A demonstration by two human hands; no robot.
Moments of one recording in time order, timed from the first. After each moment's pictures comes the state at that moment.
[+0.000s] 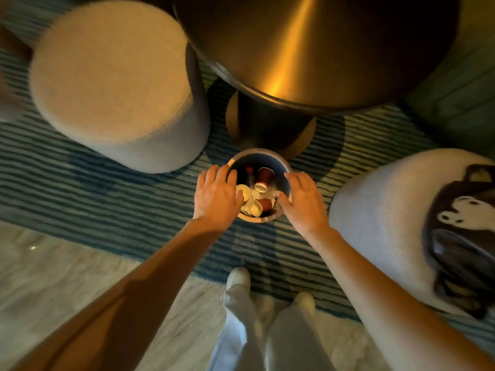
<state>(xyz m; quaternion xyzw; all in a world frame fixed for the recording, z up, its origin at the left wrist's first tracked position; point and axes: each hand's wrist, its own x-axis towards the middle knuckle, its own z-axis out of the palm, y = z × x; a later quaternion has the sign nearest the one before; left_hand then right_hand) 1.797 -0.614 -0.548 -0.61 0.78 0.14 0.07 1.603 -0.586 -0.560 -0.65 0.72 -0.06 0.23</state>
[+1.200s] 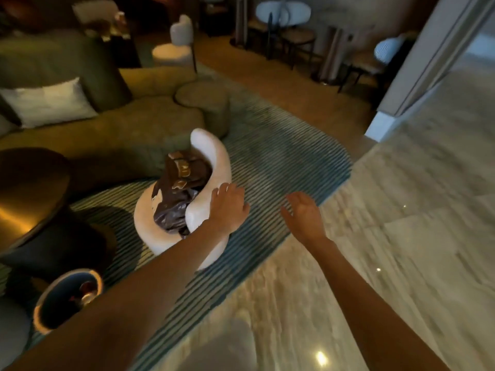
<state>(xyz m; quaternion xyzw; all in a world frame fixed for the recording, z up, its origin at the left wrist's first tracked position) 1.322 -0.087 -0.192 -0.12 0.99 0.08 -0.01 1.258 0.113 -0.193 -0.28 0.94 -0.20 0.01</state>
